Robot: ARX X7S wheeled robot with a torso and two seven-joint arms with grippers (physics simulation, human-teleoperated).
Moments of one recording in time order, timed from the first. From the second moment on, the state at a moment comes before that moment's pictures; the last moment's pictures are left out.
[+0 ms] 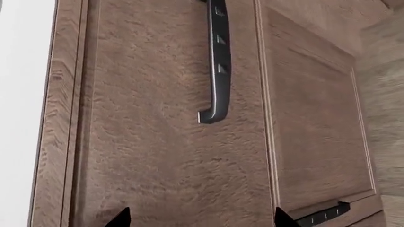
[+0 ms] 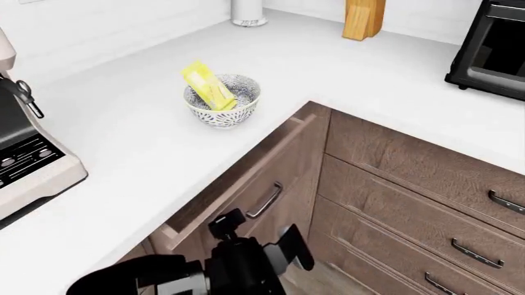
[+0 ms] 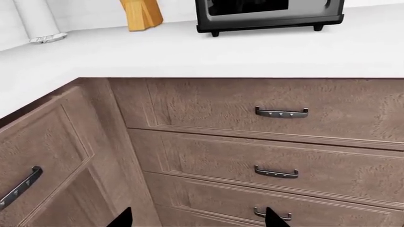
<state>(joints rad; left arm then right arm) -1.04 0.00 1.54 -0.42 -1.22 -1.10 -1.17 0.86 1.57 -2.37 -0.67 0.41 -1.05 1.57</state>
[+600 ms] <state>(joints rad) -1.03 0.00 1.54 -0.57 -1.15 -1.11 -1.28 0.86 1.57 -2.37 -0.66 0.42 -1.05 1.57</state>
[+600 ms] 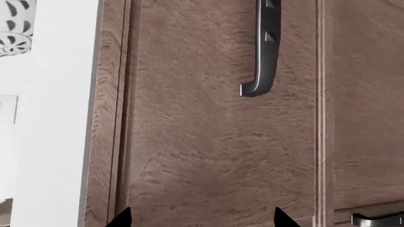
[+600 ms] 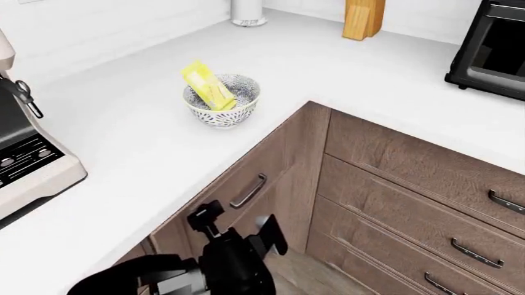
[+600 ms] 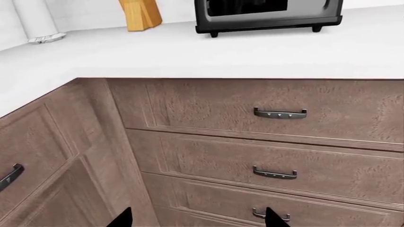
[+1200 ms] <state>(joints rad) -1.02 0.00 1.53 -0.66 -1.07 -1.14 -1.27 0.85 1.57 -2.35 -0.66 0.43 -1.05 1.57</state>
